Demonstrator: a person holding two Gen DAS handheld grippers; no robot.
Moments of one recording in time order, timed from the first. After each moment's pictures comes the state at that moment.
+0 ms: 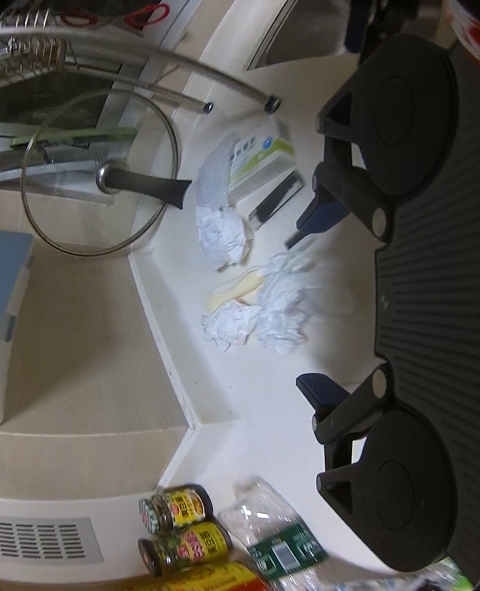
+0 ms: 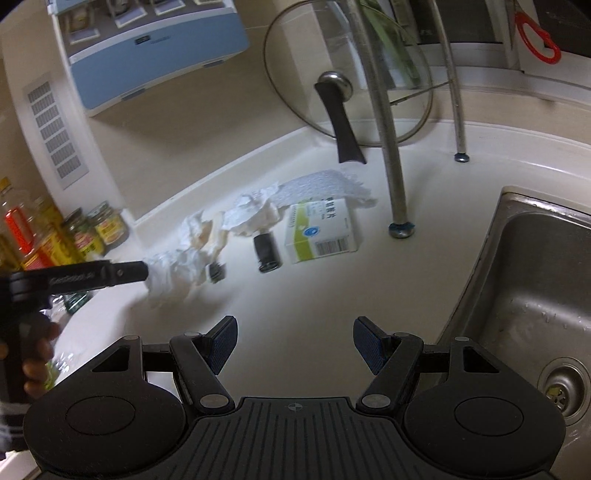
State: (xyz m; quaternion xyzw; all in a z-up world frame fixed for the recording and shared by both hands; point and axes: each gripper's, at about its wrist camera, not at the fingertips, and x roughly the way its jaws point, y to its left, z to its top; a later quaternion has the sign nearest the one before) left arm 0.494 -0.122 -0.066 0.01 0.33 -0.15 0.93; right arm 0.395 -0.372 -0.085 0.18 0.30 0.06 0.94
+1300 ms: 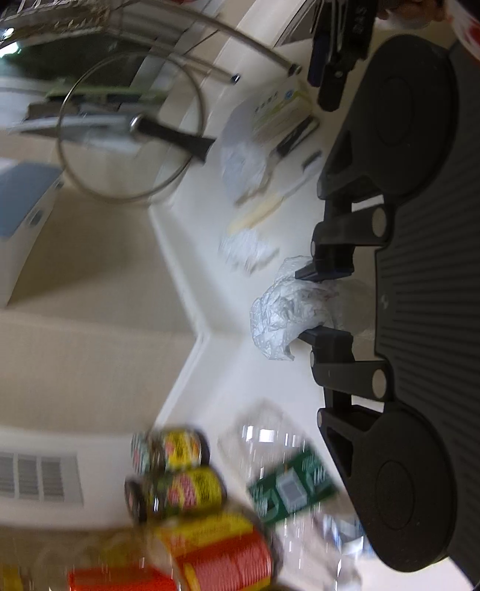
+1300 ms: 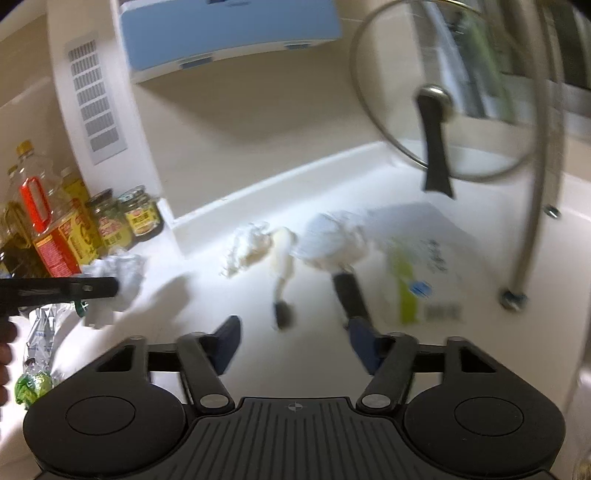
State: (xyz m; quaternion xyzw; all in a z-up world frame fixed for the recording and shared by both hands) left arm 0.503 -0.017 -0.057 -0.03 0.32 -0.12 0.94; right arm 0.482 -0.304 -0.084 0.11 0.27 0.13 0.95
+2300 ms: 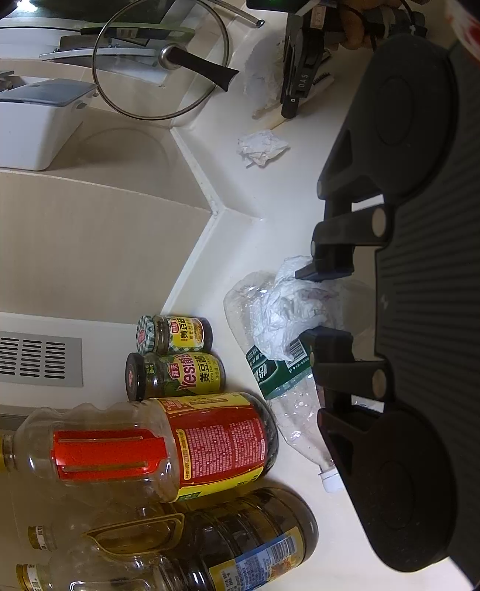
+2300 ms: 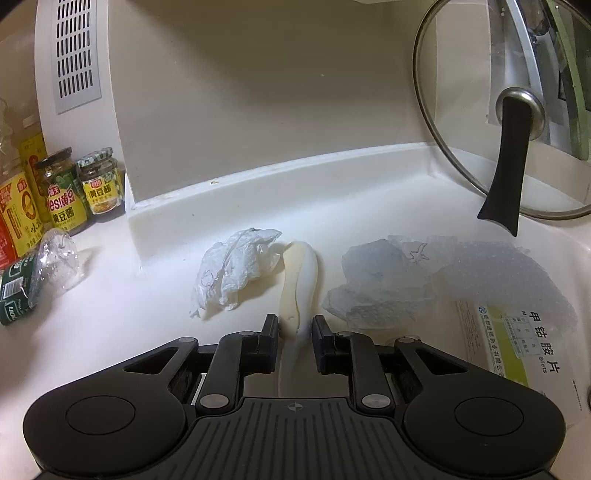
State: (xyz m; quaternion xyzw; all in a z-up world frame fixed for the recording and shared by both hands) left arm 0.495 0.066 -0.049 -0.04 0.32 -0.03 0.95; right arm 0.592 -0.235 -0.119 0.03 0.28 0.11 0.95
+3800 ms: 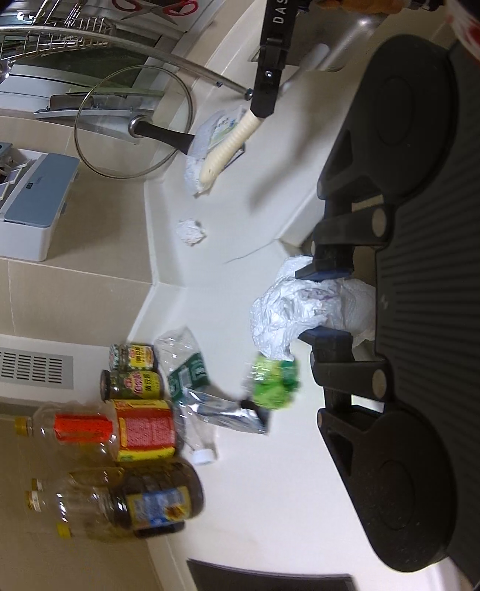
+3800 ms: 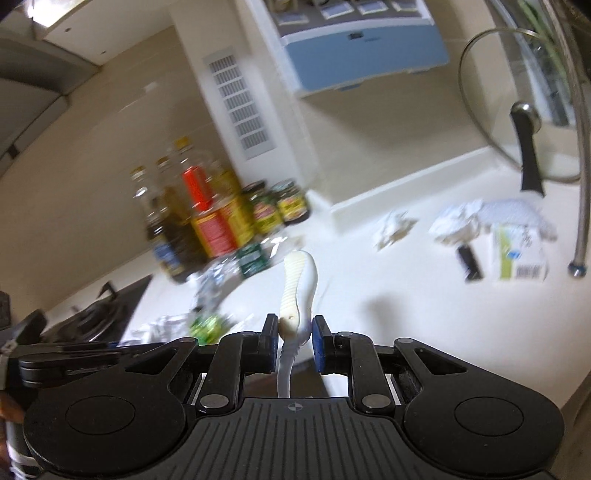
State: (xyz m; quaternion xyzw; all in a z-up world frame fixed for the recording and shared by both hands) left arm 0.281 -0.001 -0.034 -0.06 0.33 -0.02 0.94; right arm 0.342 -0.293 -0.043 0.14 0.25 0.32 0.90
